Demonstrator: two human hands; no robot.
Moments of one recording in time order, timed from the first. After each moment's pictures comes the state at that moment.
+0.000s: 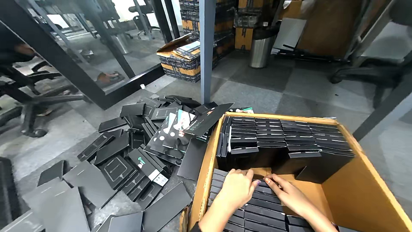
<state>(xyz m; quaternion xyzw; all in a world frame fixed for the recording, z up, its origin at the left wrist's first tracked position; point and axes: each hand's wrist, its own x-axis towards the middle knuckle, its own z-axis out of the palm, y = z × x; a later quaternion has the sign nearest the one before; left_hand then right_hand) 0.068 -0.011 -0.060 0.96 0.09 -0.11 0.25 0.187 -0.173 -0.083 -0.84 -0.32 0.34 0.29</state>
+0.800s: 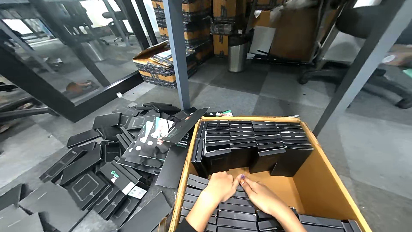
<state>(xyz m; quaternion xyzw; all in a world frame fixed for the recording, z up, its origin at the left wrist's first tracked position) 0.111 -0.028 -0.046 0.92 0.13 -0.29 0.22 0.181 -0.177 -0.055 -0.82 -0.34 0.40 0.23</state>
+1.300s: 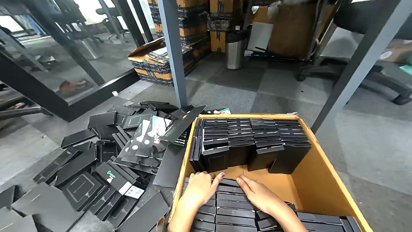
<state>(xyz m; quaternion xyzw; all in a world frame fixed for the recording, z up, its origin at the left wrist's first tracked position) 0.072 0.000 -0.039 0.91 0.23 -0.25 0.24 0.182 -0.178 -0.064 -0.81 -0.36 0.39 0.24</state>
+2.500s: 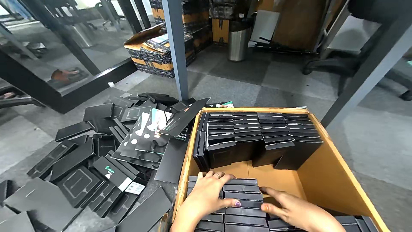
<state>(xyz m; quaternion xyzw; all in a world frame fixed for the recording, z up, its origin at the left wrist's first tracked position) 0.054 0.000 -0.041 0.93 0.08 -0.23 0.26 0.189 -0.227 -0.053 -0.79 -0.38 0.45 0.15</state>
